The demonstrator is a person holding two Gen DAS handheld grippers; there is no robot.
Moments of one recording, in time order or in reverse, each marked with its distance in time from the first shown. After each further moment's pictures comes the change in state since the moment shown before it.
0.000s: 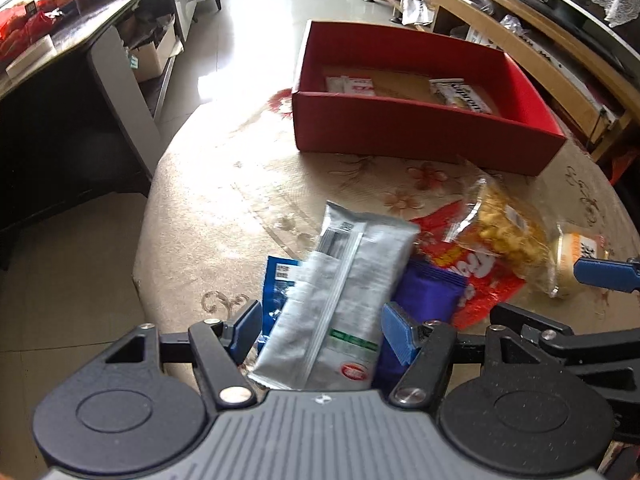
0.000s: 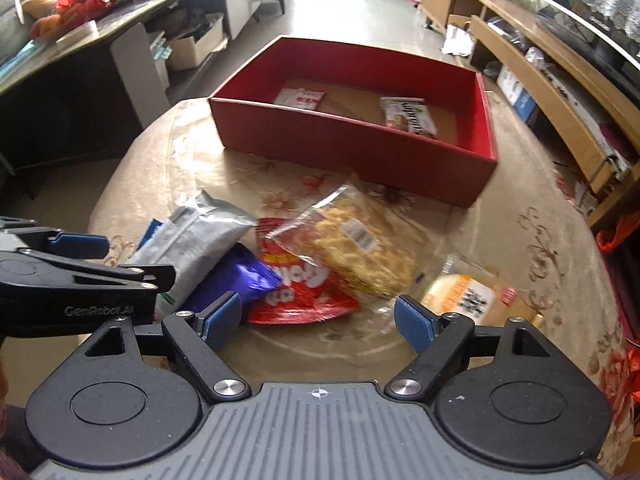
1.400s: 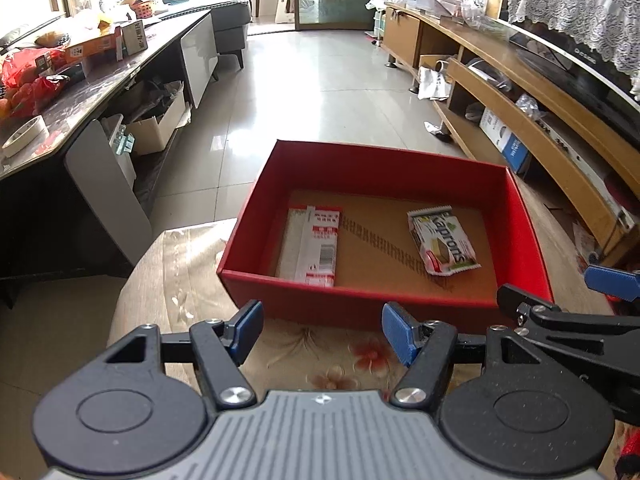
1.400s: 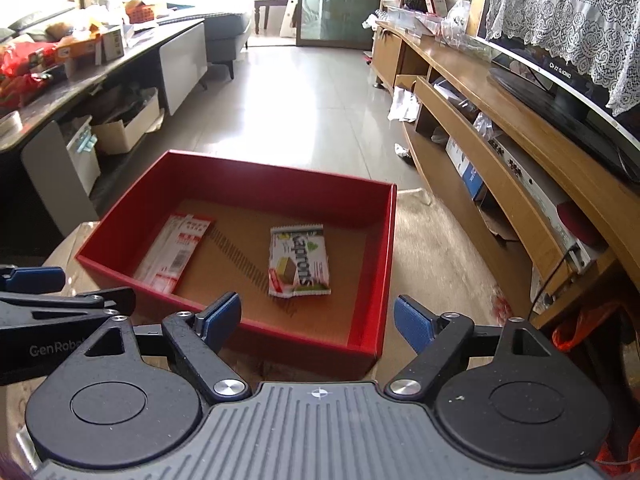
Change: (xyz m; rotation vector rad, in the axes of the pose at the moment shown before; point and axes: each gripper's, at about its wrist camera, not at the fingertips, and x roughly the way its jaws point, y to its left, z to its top) left arm 0.004 -0.075 0.105 -0.067 -0.189 0.076; right arm 0.014 -0.095 0.085 0.031 -0.182 -0.115
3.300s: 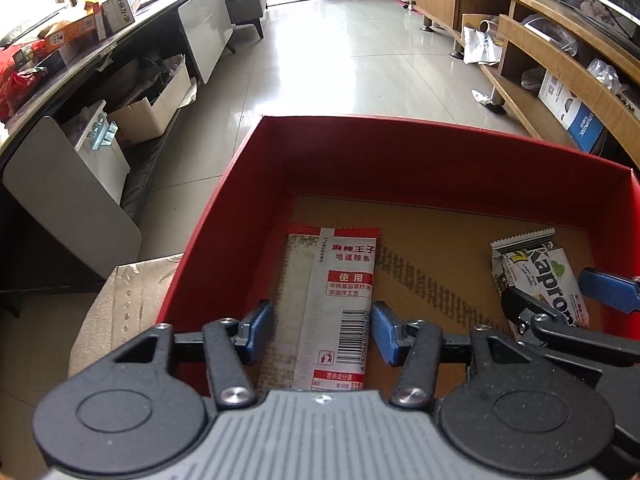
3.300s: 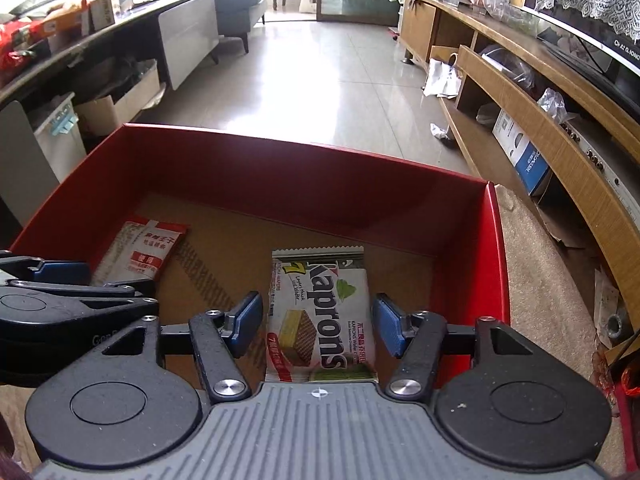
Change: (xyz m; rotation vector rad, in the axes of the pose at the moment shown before) left arm 0.144 -0.014 0.051 0.012 0.096 0.135; right arm 0.124 0.009 0.031 -0.016 0.058 0.071
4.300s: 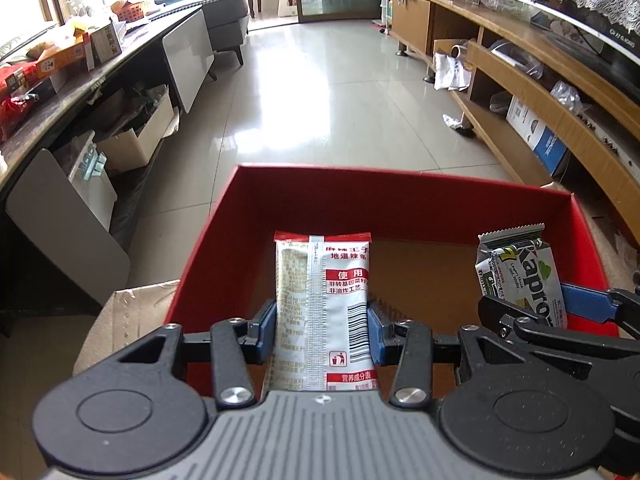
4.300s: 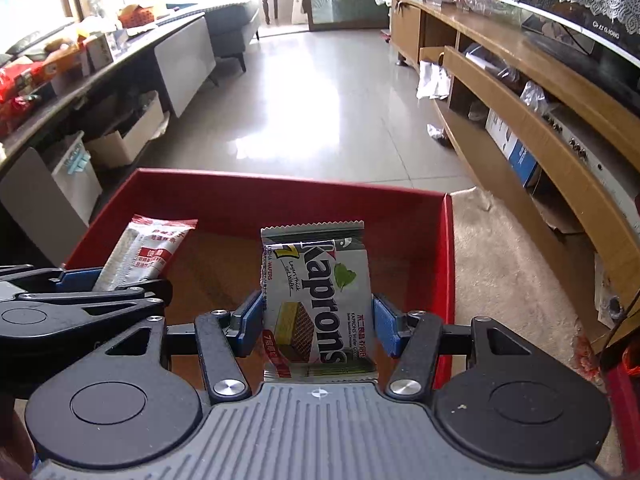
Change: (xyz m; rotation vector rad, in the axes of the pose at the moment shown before) left arm -0.036 -0.010 0.006 0.018 -0.071 -0.063; right arm -0.027 -0.019 0.004 0.086 -0.015 0.055
